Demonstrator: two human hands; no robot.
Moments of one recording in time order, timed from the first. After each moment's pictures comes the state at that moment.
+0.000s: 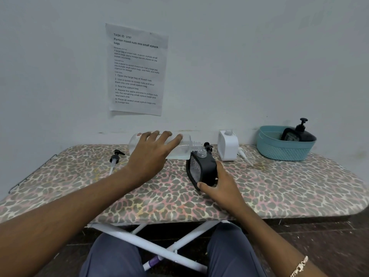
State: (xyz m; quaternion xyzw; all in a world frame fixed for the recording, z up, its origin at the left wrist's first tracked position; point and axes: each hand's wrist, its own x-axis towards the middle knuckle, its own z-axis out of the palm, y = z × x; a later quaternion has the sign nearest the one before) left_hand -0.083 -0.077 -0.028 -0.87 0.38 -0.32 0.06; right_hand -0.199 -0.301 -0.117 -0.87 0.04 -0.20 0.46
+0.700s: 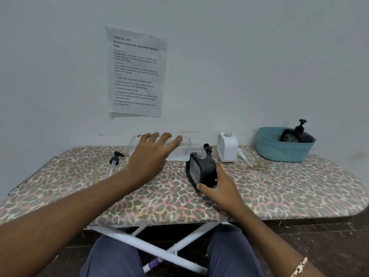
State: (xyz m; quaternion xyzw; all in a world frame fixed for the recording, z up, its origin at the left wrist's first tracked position) left_hand -0.083 -0.076 -0.027 -0.86 0.38 -0.32 0.07; right_hand -0.201 -0.301 -0.114 -0.87 0.04 -0.19 0.46
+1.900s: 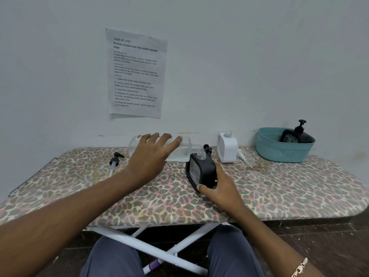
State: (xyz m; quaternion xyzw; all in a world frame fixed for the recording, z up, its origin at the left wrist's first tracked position) left_hand -0.082 -0.077 -0.027 -0.86 0.38 -0.32 0.07; right_hand -0.202 -0.301 -0.114 -0.86 0.04 -0.19 0.46
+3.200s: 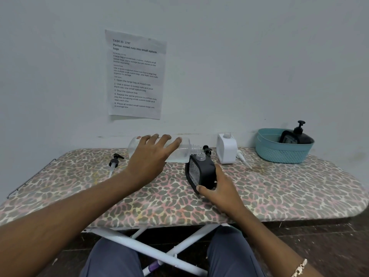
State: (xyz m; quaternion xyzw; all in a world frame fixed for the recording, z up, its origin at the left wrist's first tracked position) left_hand -0.082 -0.078 -0.026 -0.87 0.38 -0.32 0.07; right_hand -0.203 -0.300 -0.112 -0.86 0.04 -0.19 0.47
